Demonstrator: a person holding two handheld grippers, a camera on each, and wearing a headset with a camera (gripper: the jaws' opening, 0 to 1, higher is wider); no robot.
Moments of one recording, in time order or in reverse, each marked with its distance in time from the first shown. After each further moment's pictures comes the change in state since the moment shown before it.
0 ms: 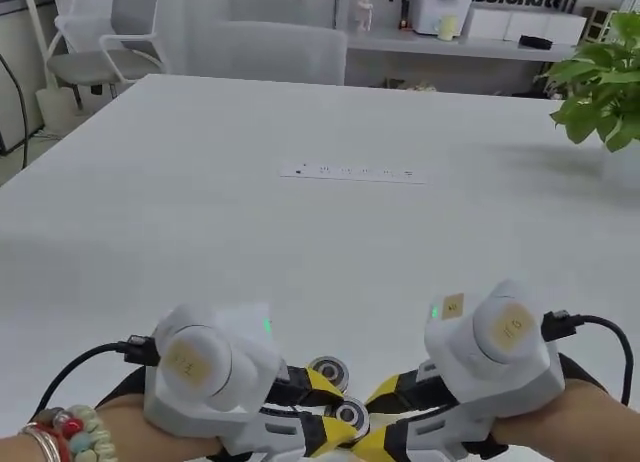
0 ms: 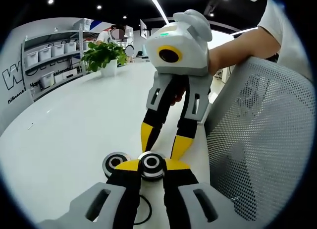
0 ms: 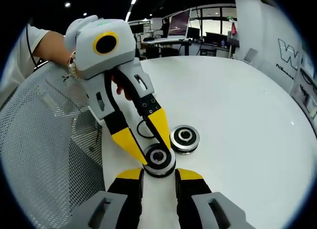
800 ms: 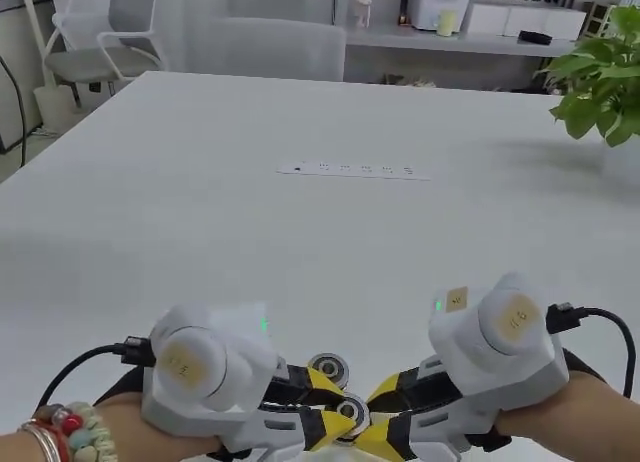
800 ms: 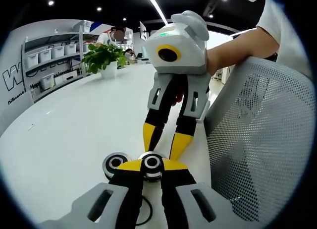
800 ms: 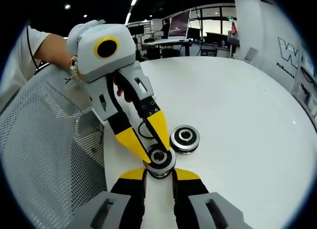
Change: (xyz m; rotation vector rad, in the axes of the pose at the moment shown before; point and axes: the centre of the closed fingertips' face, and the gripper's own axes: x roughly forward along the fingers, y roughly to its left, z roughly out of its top) left arm 0.000 0.001 0.000 0.004 -0.018 0.001; right arm -0.002 0.001 0.000 0.013 -0.009 0.018
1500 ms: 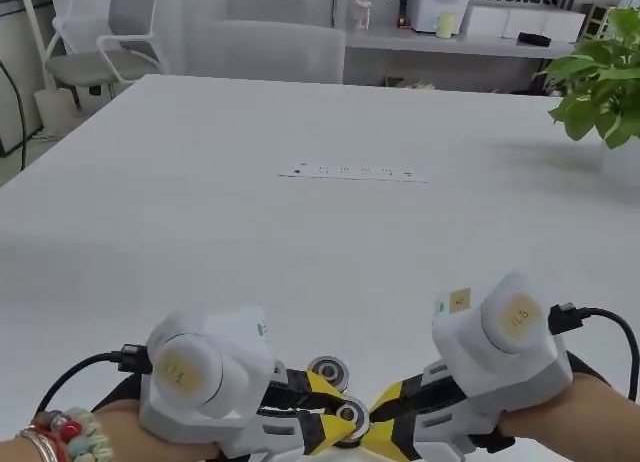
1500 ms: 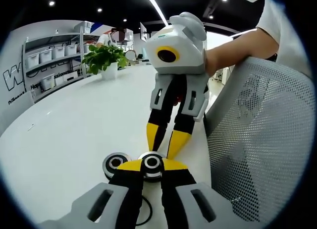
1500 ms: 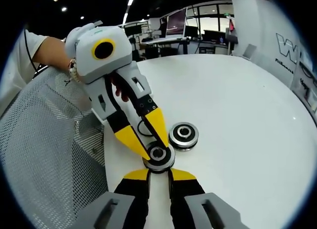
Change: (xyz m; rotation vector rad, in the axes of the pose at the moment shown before) left arm 0.000 0.000 0.000 -0.001 -0.010 0.003; right arm -0.002 0.000 -0.003 0.026 0.008 0.005
